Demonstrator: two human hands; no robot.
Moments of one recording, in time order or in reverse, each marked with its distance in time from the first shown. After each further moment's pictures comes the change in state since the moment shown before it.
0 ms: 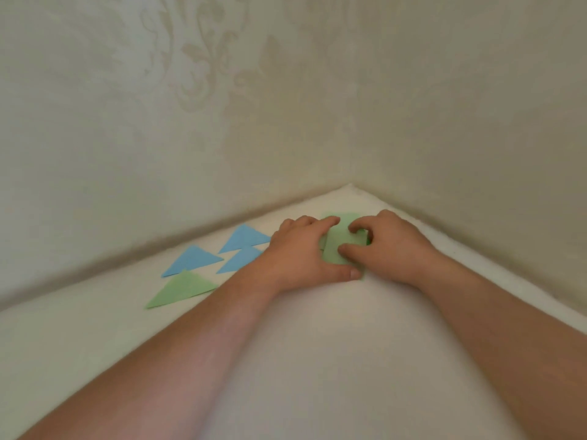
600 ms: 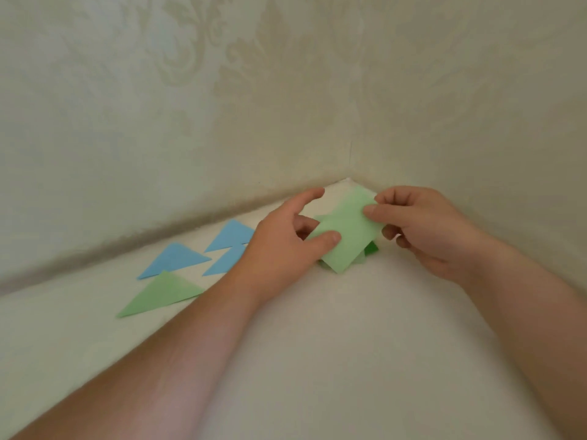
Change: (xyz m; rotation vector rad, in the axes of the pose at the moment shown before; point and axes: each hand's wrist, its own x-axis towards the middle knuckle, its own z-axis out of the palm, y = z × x) left_hand -0.008 -0.009 -0.005 -0.713 0.235 0.003; right_hand 0.004 0.000 -0.029 0.922 0.007 0.081
